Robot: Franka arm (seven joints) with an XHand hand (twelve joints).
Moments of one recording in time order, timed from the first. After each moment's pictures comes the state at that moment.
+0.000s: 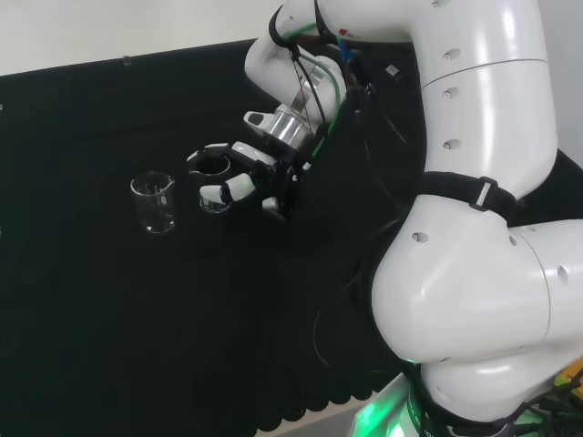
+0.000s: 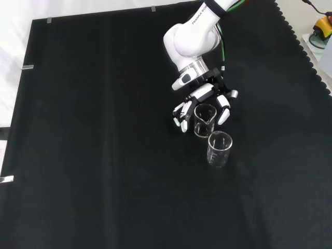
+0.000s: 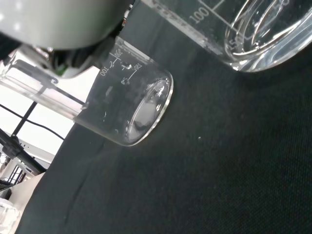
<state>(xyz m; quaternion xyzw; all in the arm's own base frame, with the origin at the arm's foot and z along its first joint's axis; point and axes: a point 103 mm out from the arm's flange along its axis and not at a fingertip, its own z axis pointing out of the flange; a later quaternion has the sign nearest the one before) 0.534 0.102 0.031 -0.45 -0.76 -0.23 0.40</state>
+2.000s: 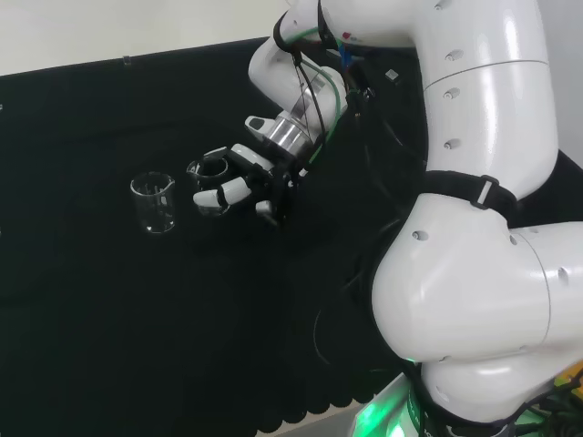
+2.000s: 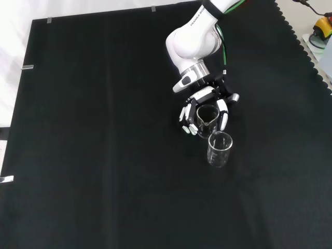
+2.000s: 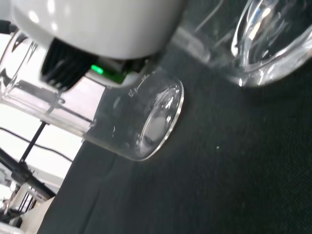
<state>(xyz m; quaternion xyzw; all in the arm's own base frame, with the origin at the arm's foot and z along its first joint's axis) 0.533 0.111 0.021 -0.47 -0.74 -0.26 0.41</state>
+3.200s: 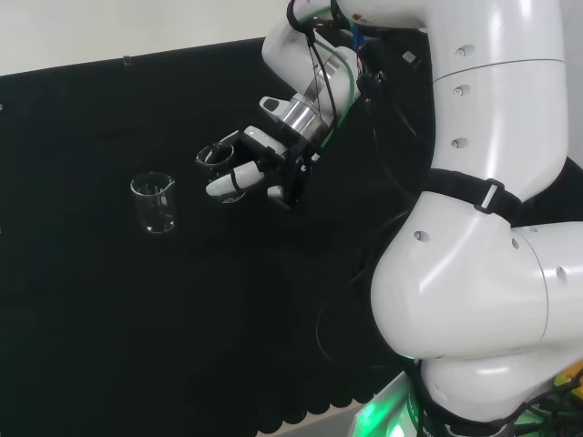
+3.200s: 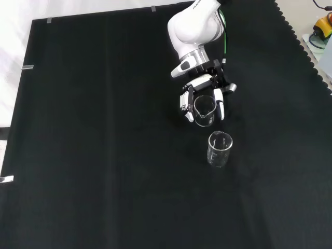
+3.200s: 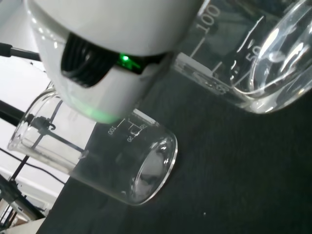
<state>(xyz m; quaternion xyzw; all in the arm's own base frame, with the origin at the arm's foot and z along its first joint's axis) 0.542 0.082 0.055 -0.48 -0.75 -0.27 0.37</state>
